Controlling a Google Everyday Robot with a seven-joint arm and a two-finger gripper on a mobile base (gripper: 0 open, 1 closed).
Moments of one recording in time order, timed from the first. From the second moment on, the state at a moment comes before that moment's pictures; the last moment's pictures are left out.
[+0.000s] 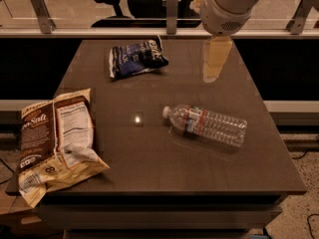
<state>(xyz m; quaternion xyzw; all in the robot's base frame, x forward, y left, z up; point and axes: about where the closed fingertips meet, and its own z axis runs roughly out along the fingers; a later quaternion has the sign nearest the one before) 0.599 -0.110 0.972 -0.72 0.63 -0.14 0.24</state>
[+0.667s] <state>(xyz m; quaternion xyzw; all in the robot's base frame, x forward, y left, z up) 0.631 -0.085 0.929 -0.74 0.61 -0.12 0.24</state>
